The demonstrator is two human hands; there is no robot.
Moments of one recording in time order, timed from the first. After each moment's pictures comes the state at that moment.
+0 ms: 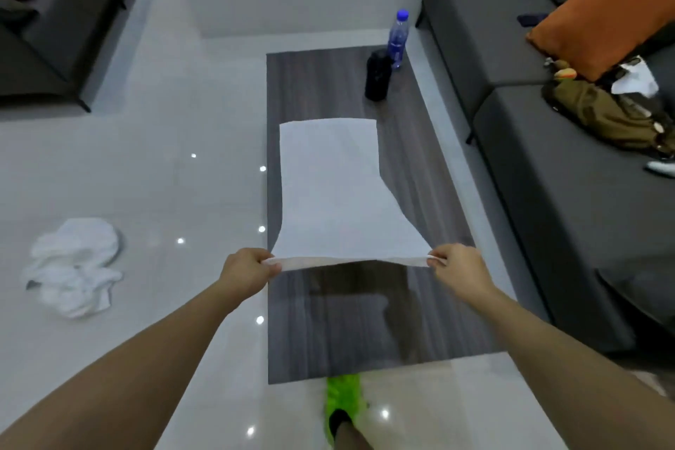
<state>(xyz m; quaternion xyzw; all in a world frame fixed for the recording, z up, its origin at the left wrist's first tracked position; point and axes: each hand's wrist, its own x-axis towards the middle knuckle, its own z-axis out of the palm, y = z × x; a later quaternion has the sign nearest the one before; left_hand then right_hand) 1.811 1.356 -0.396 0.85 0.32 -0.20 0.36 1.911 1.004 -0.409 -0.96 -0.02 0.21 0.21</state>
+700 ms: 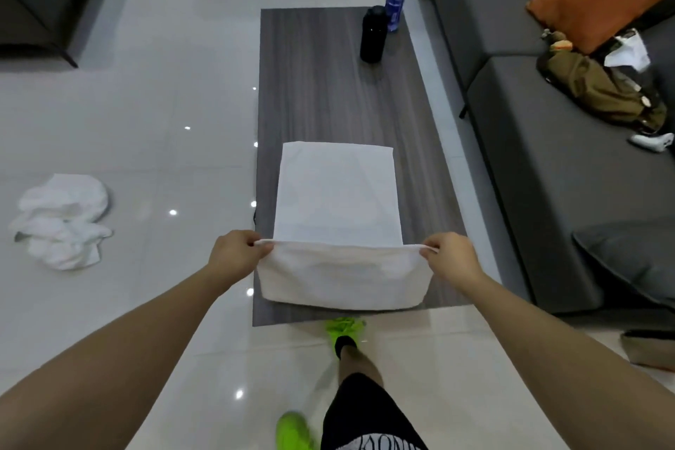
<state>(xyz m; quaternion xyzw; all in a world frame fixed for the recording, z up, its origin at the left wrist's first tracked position) 1.737 1.319 -0.422 0.86 0.33 -0.18 0.36 1.848 0.962 -0.433 -0.95 -0.01 0.25 0.19</state>
